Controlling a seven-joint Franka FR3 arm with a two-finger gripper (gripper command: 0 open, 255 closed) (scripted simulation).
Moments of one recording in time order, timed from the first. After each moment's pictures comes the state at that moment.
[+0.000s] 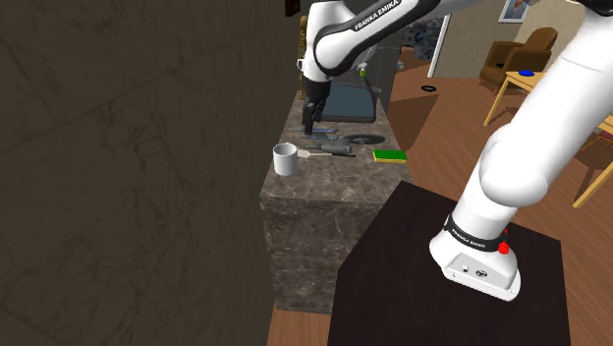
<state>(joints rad) 0.01 -0.16 0.02 -2.31 -0.01 2.26 -0.27</state>
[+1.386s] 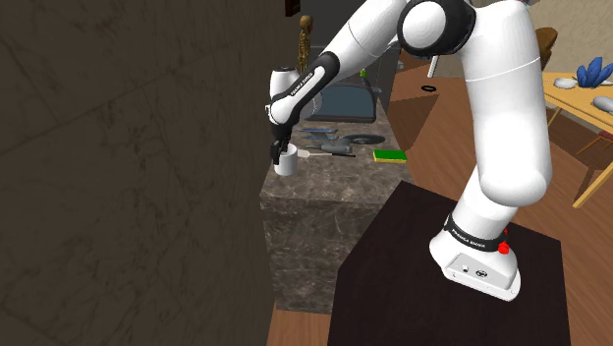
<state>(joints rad) 0.00 0.51 0.03 -1.89 0.01 2.52 -0.35</state>
